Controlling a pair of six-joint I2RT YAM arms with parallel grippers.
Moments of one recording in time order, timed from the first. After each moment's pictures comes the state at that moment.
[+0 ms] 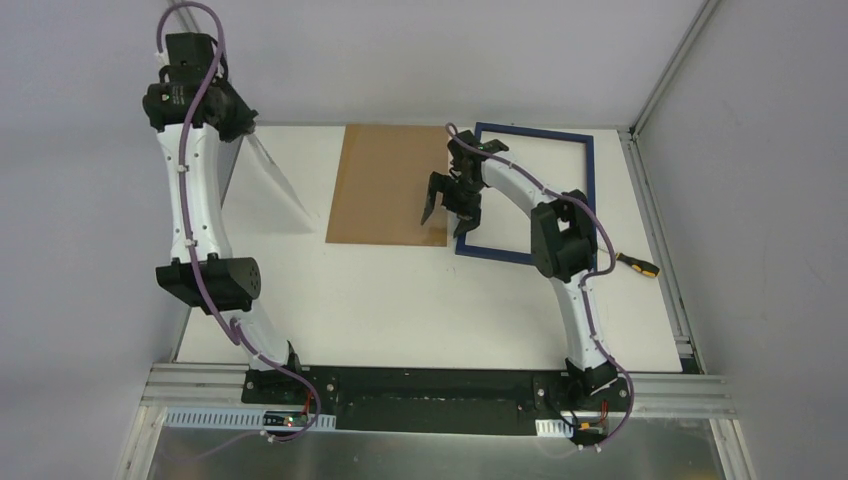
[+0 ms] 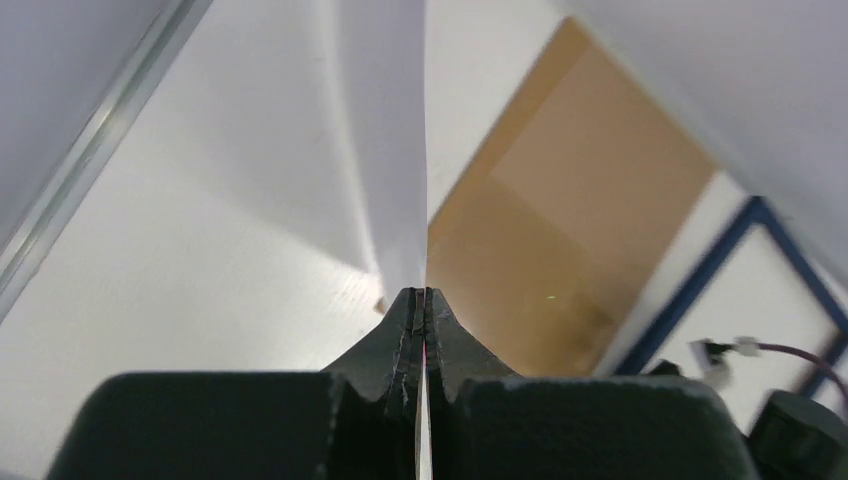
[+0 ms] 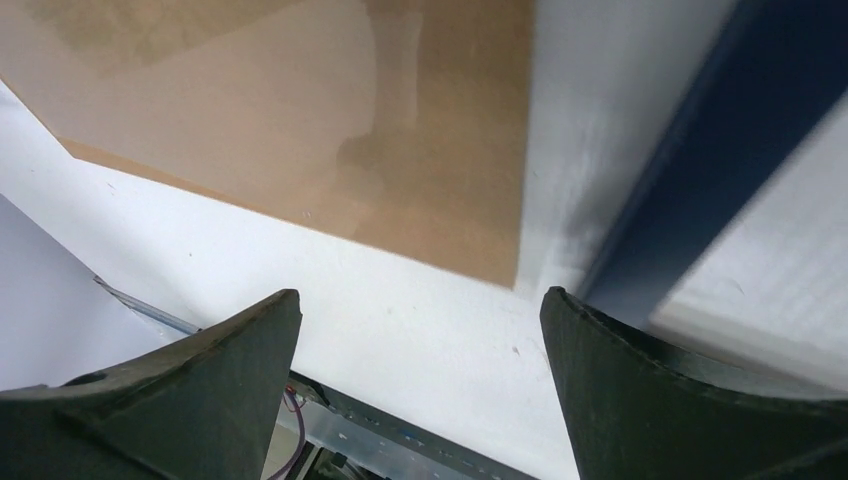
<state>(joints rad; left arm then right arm) 0.15 1.78 2.23 -1.25 -0.13 -0.50 0.51 2.33 2.01 -1.01 -0.36 0.66</state>
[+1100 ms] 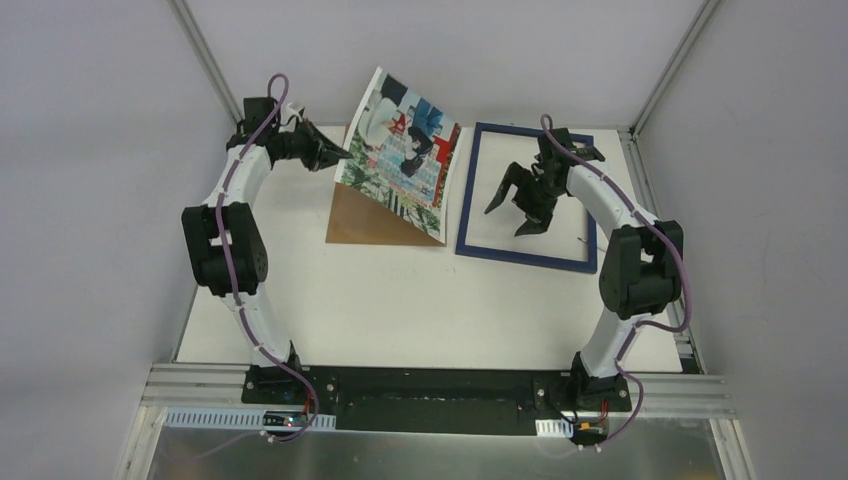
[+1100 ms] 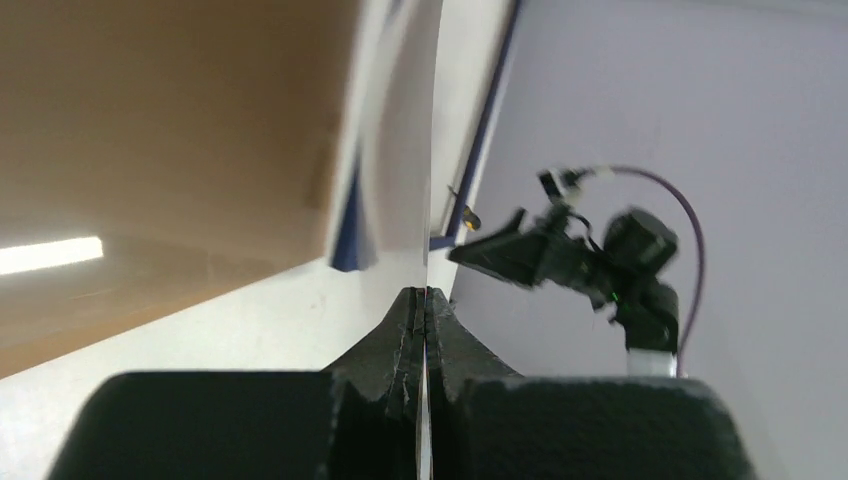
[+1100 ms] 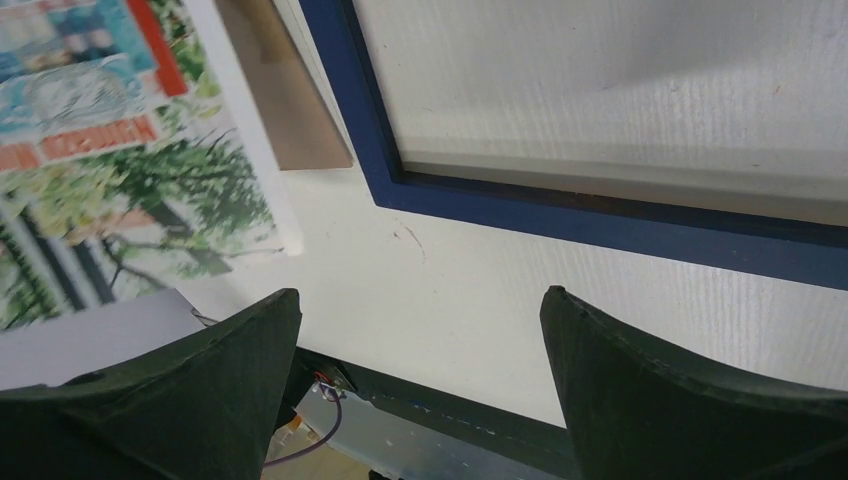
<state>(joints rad) 0.07 1.87 1.67 -0.46 0.91 -0.86 0.21 1.82 1.50 -0.94 -0.37 0.66</state>
